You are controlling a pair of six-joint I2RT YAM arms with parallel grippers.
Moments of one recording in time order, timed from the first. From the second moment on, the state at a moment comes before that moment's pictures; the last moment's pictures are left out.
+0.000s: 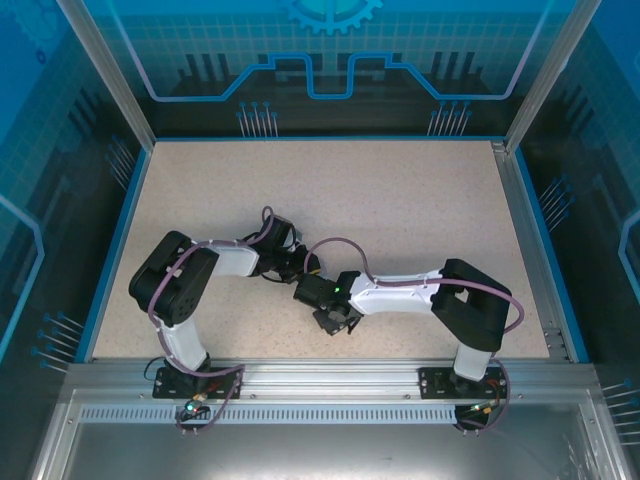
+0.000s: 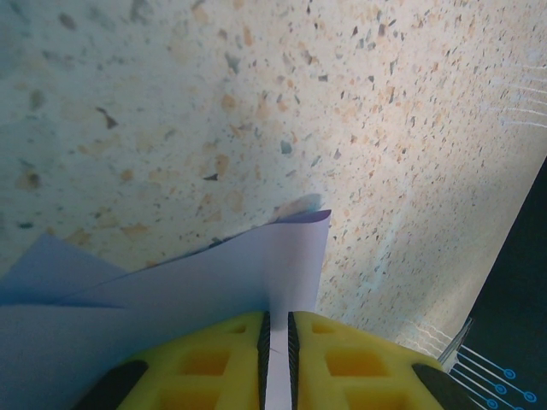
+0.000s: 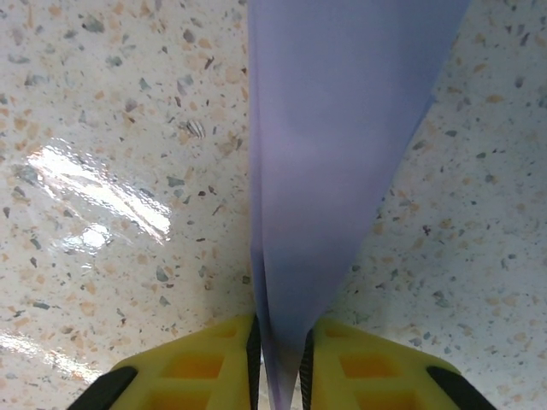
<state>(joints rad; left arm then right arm) -0.45 1.80 0.80 0.04 0.54 -1.00 1.13 1.77 1.05 -0.71 0.16 0.57</state>
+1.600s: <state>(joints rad) -0.59 1.63 1.03 -0.69 0.14 -0.98 0.66 1.47 0.68 -0.13 -0.41 0.64</state>
